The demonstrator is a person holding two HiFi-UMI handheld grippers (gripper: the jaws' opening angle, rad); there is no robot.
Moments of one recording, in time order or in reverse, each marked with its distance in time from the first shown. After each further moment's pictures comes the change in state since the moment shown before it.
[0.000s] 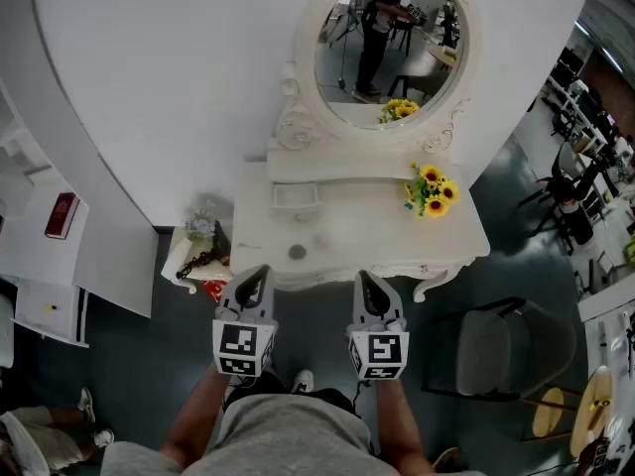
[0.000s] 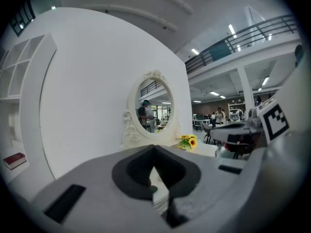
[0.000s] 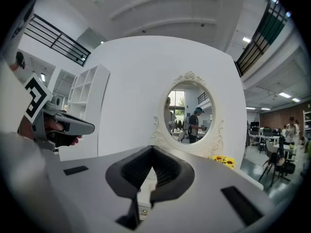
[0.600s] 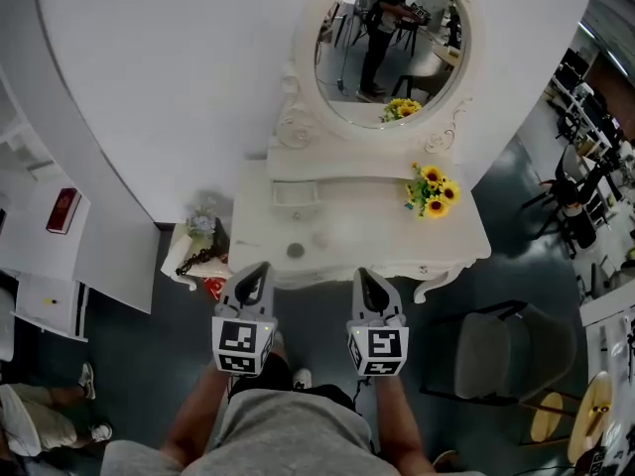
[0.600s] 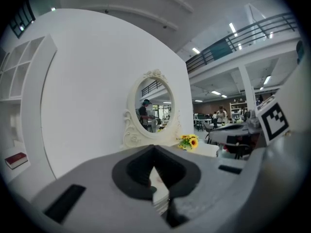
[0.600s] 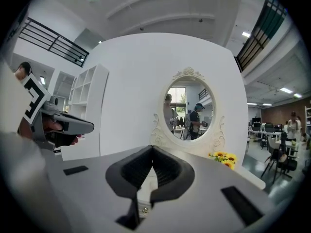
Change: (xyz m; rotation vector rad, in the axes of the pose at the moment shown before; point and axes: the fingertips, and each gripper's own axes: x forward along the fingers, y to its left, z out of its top) left arm 0.005 -0.010 0.002 0.000 0.005 0.013; right arm 0.003 -0.011 -0.008 0.028 0.032 0.017
